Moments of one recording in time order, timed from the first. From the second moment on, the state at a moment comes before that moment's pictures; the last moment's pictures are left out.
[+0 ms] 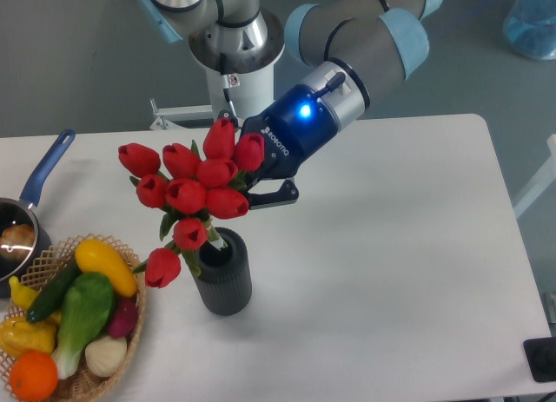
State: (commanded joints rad) arm 2.61 -1.79 -1.73 -0.80 0.17 0.92
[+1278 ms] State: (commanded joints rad) arm 2.60 -1.84 -1.77 -0.78 0.20 1.00
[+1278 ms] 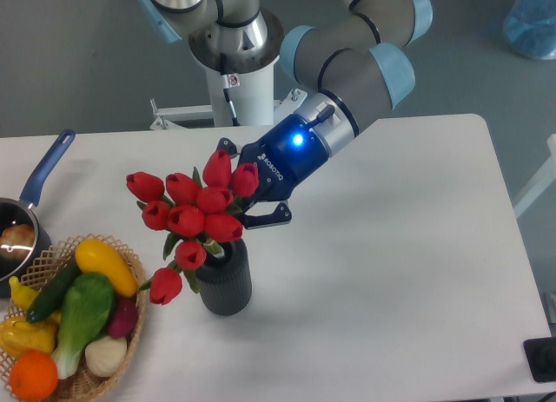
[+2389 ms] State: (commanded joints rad) arm 2.62 -1.87 -1.88 -0.78 0.20 1.19
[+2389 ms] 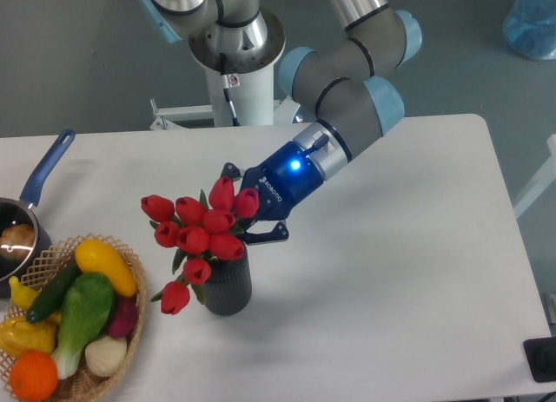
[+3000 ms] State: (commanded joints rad) arm 2.67 -1.83 -1.93 -0.78 0.37 1.23
